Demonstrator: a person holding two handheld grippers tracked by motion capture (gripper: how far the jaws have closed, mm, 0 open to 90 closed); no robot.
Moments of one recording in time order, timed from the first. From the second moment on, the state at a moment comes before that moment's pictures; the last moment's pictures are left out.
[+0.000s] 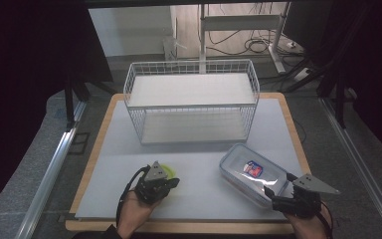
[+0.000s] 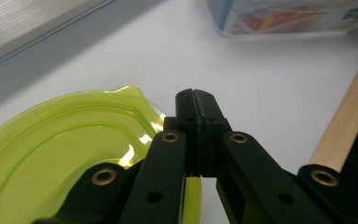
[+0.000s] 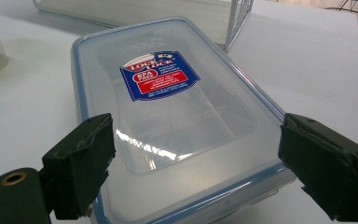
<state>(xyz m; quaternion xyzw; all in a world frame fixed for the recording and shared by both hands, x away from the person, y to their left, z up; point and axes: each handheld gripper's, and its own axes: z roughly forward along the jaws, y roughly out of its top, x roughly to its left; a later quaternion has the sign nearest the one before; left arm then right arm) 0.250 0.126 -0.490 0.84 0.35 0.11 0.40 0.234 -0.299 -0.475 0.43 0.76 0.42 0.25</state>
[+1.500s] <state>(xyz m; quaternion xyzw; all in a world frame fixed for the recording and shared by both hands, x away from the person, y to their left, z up) 0.263 0.209 -0.487 0.79 0.44 0.15 0.40 0.235 -0.299 -0.476 0.43 0.76 0.43 0.25</state>
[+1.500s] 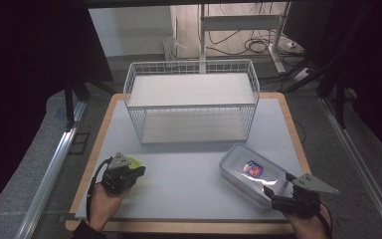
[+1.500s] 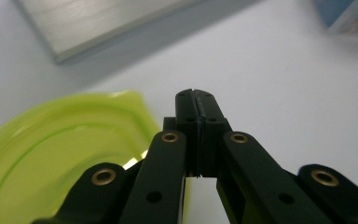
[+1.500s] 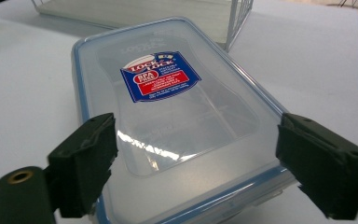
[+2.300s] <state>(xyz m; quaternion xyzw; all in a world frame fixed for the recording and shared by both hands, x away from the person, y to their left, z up) 0.289 0.124 -0.487 0.81 0.37 0.12 0.43 0.238 -0.332 -0.473 0.56 0.73 0.32 0.22</state>
